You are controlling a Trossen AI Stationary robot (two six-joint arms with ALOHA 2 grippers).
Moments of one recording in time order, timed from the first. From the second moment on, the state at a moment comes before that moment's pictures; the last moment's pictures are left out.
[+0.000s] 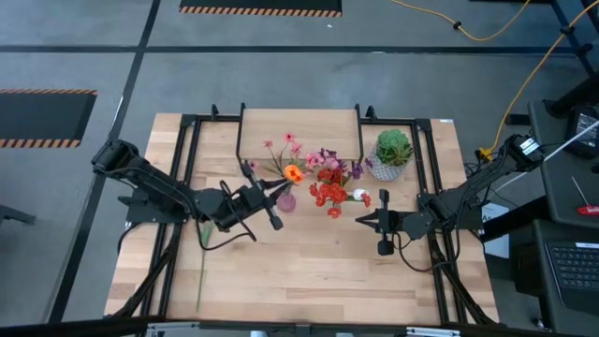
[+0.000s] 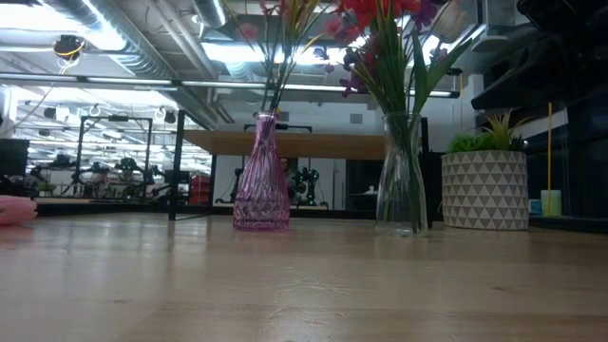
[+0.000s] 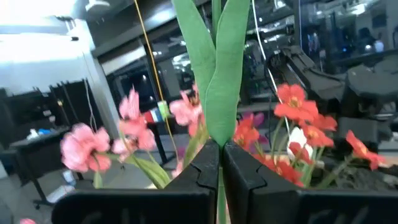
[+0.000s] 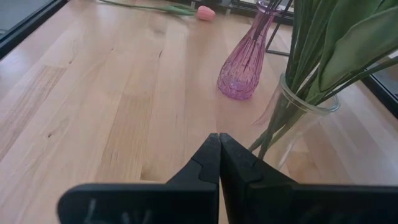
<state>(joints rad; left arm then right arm) -0.38 1.41 0.81 0.90 -0.92 0.45 0.58 0.99 0.35 0.13 0.62 0.13</state>
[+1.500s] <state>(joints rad) -0.36 1.43 0.81 0.76 -0.96 0.35 0.58 0.99 0.35 0.13 0.62 0.13</state>
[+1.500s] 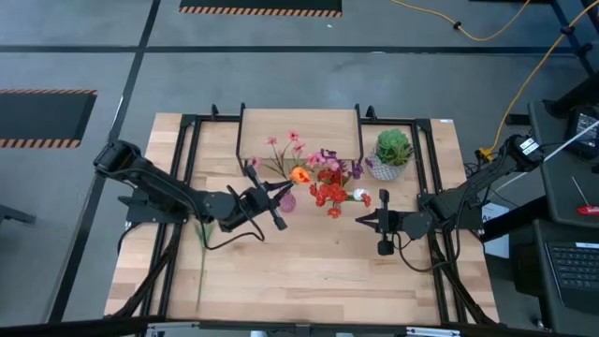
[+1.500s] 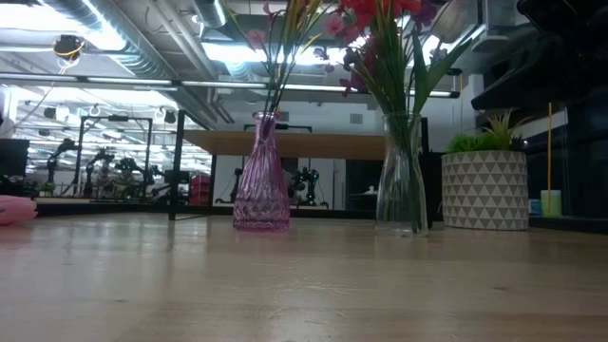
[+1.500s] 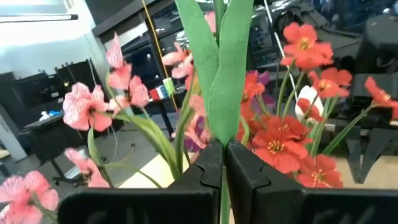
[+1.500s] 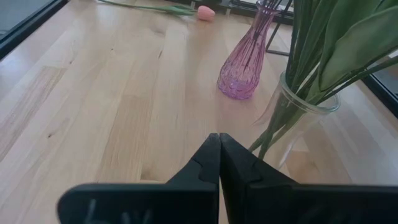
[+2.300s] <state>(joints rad) -0.34 1.54 0.66 1.00 -1.02 0.25 0.58 0.99 0.35 0.13 0.62 0.15</state>
